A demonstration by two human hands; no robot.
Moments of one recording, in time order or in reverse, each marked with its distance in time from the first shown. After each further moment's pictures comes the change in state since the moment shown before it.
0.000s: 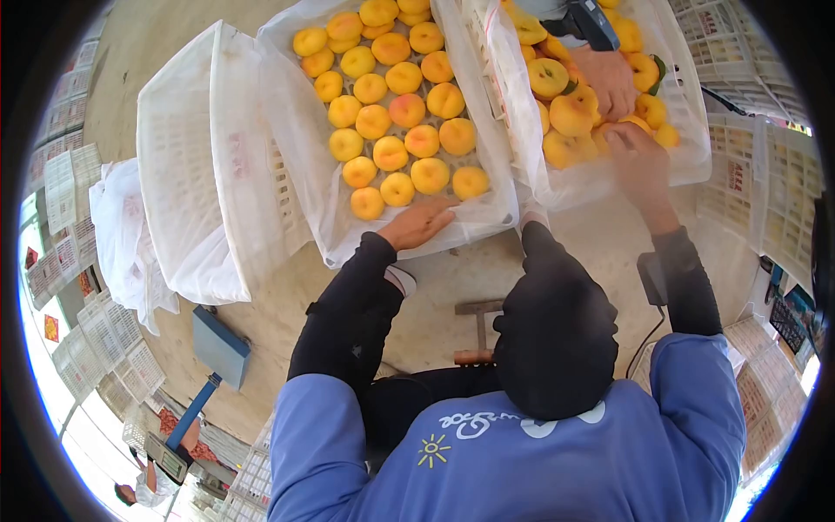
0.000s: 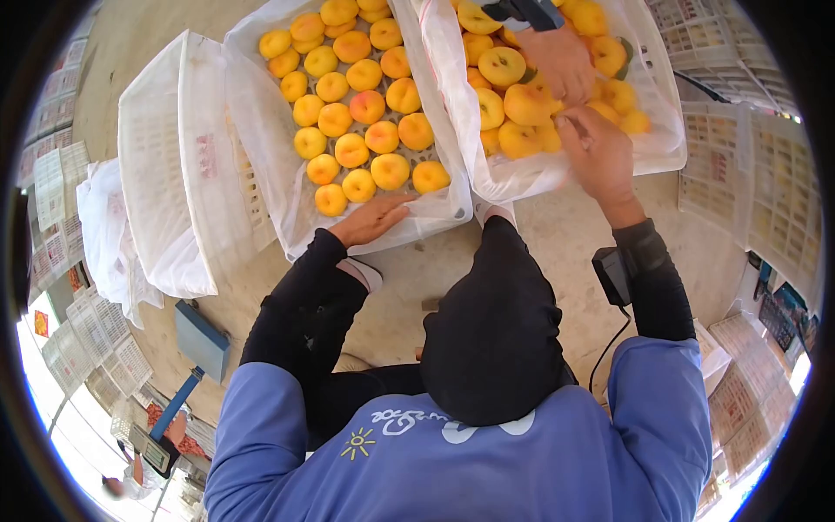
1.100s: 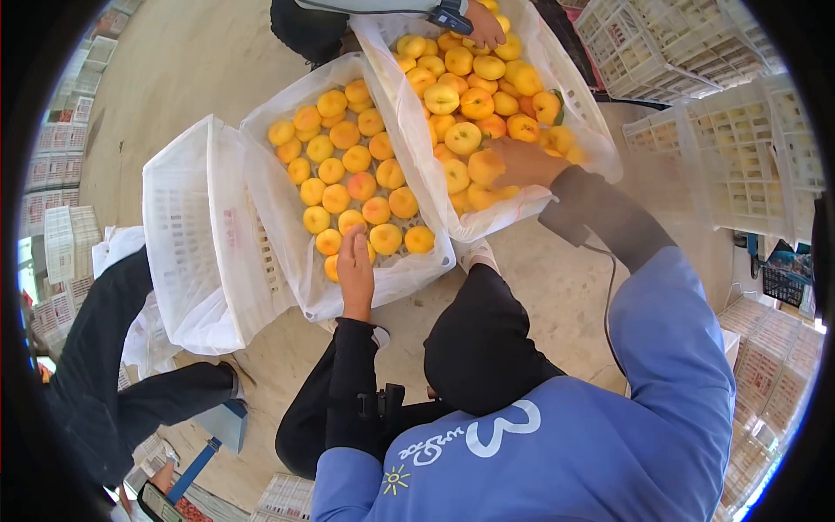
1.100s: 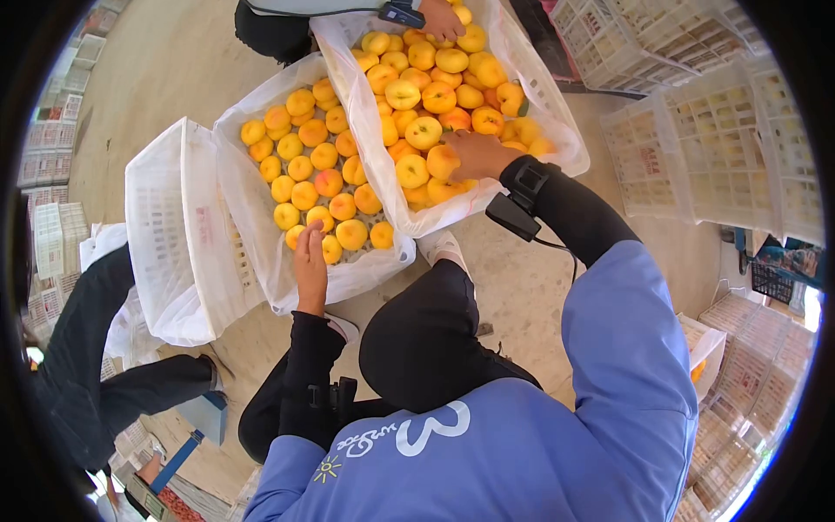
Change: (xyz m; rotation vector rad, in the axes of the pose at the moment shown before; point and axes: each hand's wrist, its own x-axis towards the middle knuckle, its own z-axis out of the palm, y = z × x) left_hand -0.009 0.089 -0.039 -0.357 0.766 -0.244; right_hand 0.066 0.029 0.009 -0.336 -0.754 -0.066
